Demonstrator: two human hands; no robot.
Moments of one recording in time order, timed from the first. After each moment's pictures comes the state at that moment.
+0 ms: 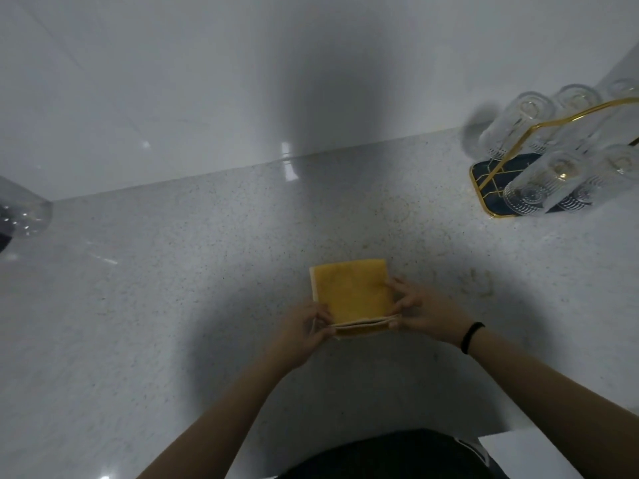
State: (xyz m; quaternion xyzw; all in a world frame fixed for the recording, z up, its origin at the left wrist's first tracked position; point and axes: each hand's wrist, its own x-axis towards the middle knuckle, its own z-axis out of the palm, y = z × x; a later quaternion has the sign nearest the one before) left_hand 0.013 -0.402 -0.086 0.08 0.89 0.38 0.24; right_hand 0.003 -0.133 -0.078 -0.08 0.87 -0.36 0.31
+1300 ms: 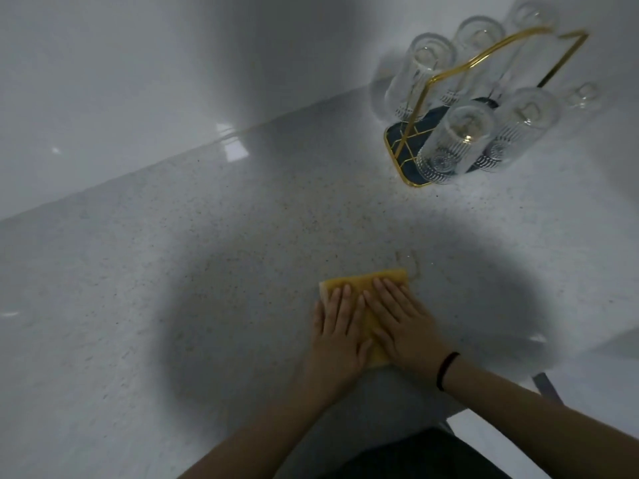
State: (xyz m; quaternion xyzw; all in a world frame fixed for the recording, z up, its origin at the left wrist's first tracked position) left_hand 0.045 -0.235 -0.147 0.32 0.93 0.11 0.14; right_hand 0.071 -0.061 -0.134 -0.09 0.98 -0.12 0.10
